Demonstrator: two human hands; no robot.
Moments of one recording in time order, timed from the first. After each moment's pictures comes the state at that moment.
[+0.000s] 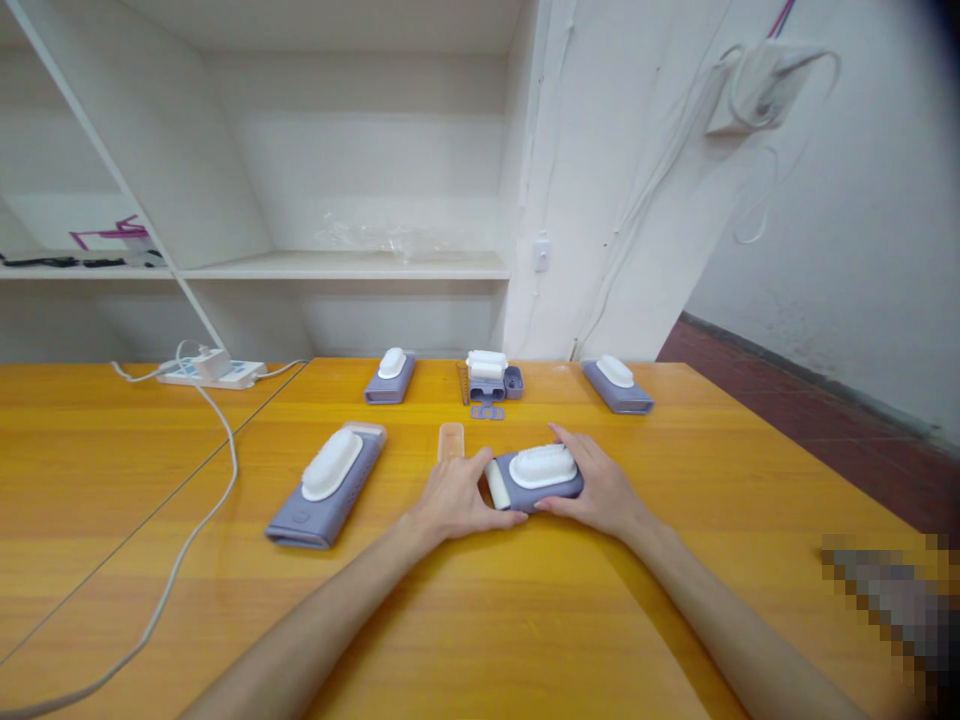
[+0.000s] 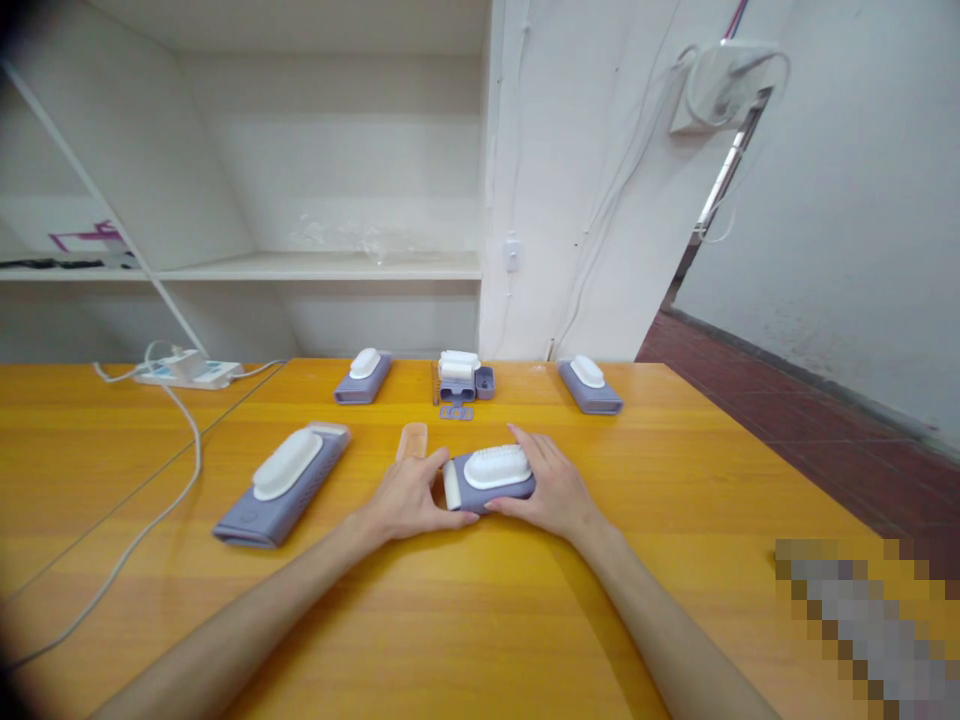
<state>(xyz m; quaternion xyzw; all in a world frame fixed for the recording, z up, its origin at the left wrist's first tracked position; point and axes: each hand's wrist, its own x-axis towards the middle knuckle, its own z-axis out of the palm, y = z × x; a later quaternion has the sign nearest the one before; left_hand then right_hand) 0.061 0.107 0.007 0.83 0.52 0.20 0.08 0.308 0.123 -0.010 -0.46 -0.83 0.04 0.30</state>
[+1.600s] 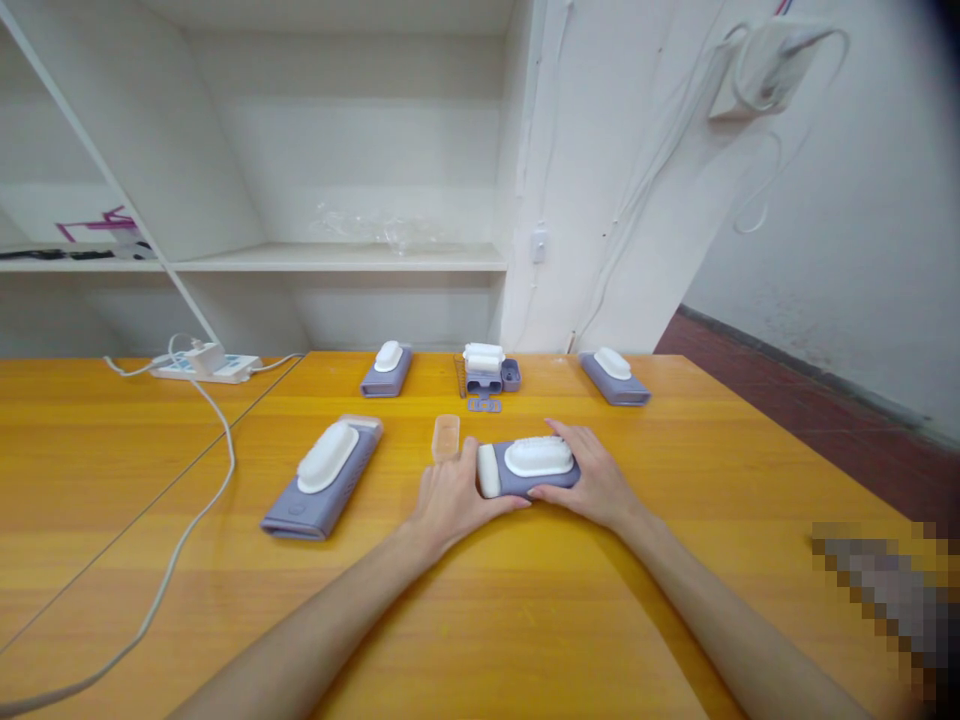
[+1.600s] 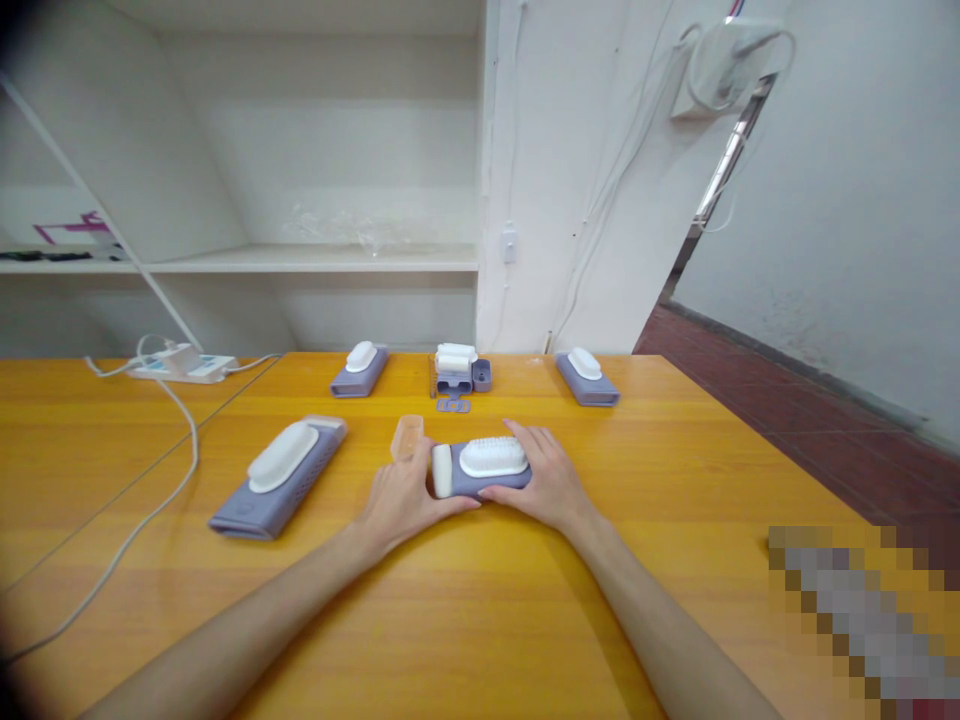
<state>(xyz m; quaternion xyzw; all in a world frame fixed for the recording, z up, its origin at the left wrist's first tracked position) 0.071 0.089 0.004 0.76 0.60 0.22 0.06 0.304 0.121 -0.011 -0.46 -0.82 0.03 0.33</state>
